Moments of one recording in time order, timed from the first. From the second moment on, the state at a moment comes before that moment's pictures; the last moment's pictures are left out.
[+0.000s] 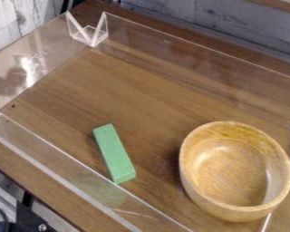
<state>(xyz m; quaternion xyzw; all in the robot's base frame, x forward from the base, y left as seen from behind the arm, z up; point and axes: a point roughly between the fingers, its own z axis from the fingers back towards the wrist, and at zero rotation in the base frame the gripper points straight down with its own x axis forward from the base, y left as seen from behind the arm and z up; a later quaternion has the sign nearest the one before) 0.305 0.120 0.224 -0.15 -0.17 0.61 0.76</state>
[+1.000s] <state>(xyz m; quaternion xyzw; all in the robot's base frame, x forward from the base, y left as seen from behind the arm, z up) 0.274 0.212 0.209 -0.13 -0.20 0.75 0.62</state>
